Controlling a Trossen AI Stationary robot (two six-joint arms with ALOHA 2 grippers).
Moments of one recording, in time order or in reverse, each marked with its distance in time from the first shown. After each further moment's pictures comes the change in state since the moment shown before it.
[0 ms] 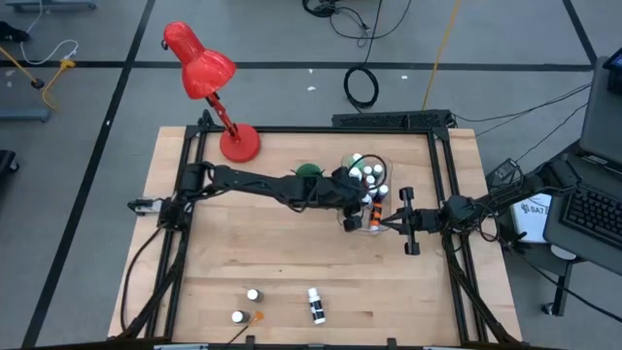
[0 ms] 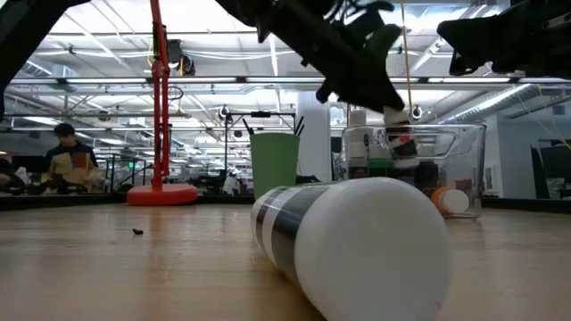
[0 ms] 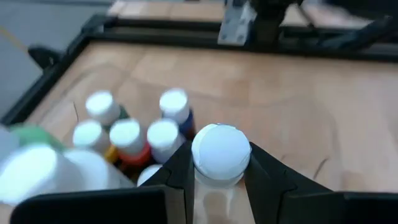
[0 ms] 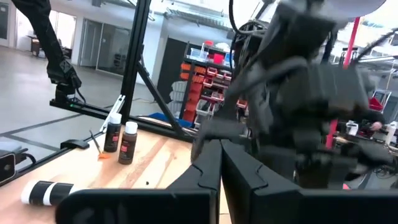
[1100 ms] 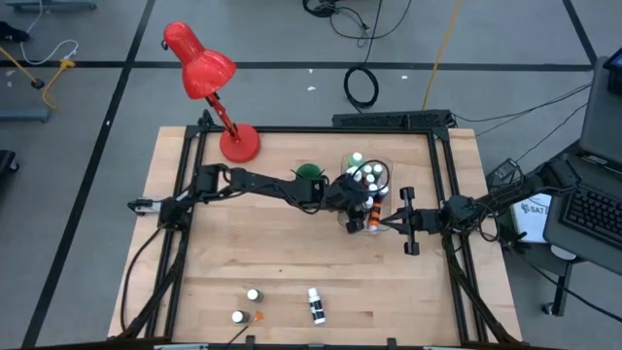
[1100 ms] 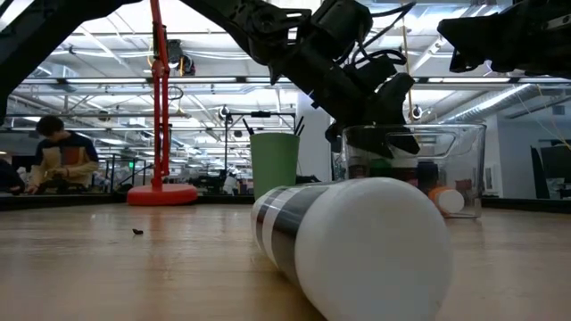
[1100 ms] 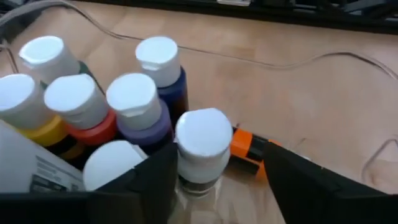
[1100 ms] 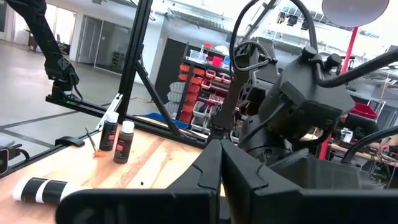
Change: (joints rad) left arm 0.037 0.123 0.000 0.080 0.084 -0.029; right arm 0.000 0.000 0.000 0.008 0.000 -0.040
